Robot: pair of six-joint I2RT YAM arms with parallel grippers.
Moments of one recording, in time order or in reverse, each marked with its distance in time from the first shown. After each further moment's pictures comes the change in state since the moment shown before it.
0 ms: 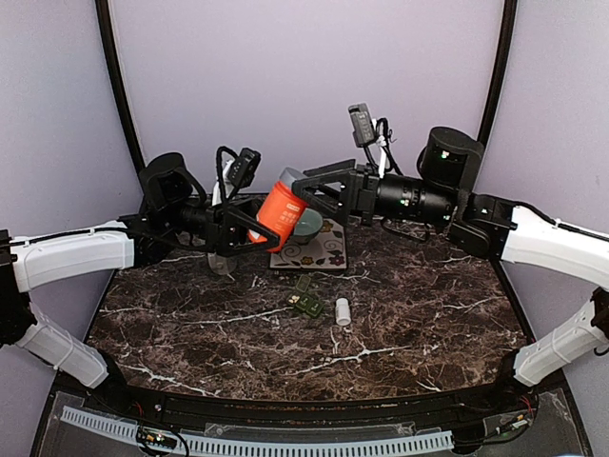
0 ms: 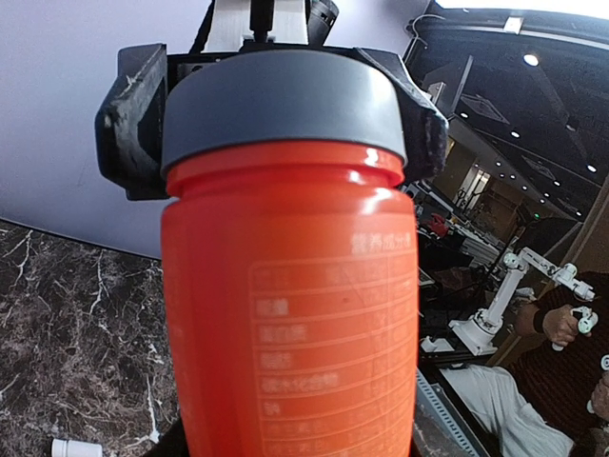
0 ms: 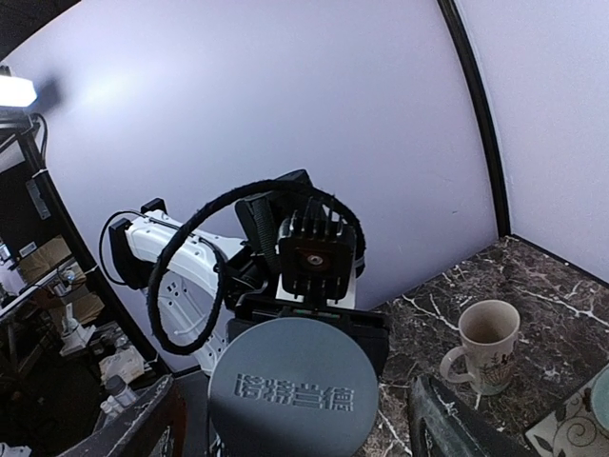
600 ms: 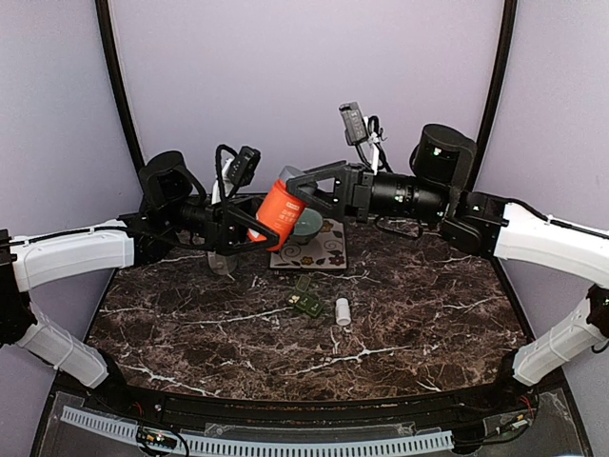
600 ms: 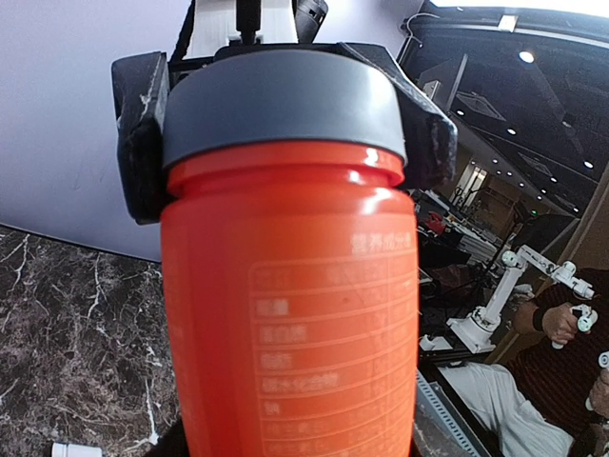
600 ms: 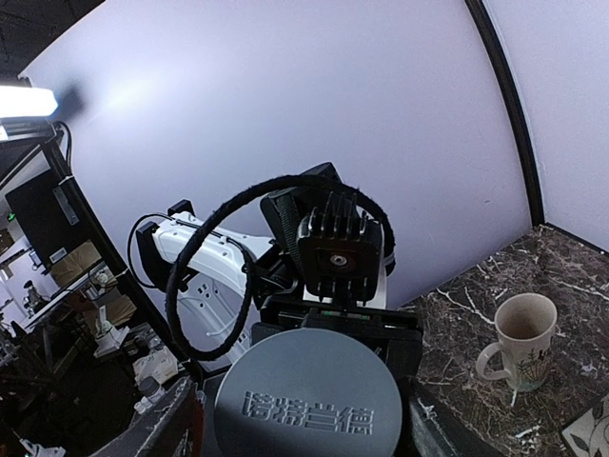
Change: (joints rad) left arm 0.000 0.003 0.013 0.000 0.010 0.001; right arm -0.002 0.044 0.029 0.033 -0.087 0.084
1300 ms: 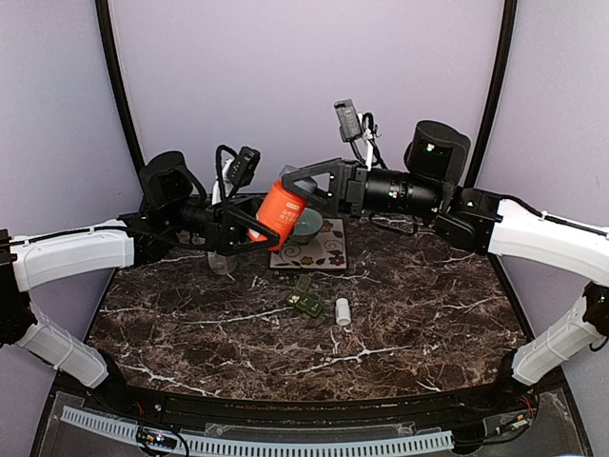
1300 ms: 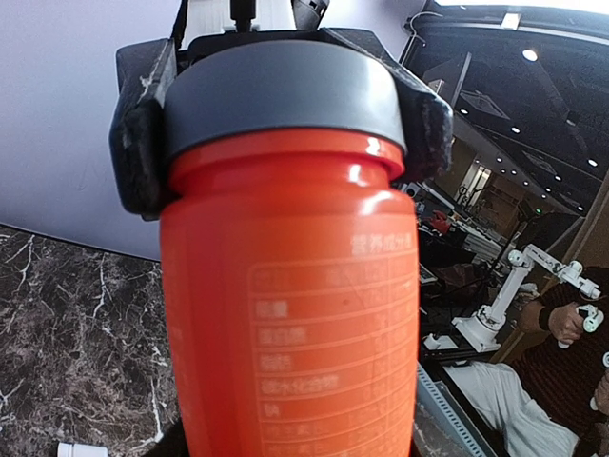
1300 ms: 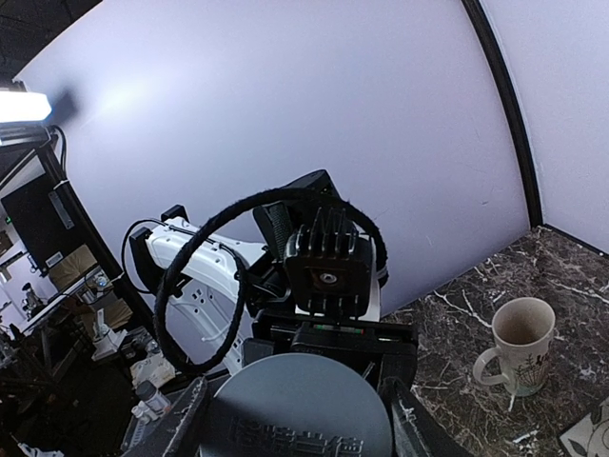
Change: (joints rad) left arm 0.002 0.001 0.000 -0.012 -0.006 0.020; right arm -0.005 0.035 0.038 -0.002 0.000 0.005
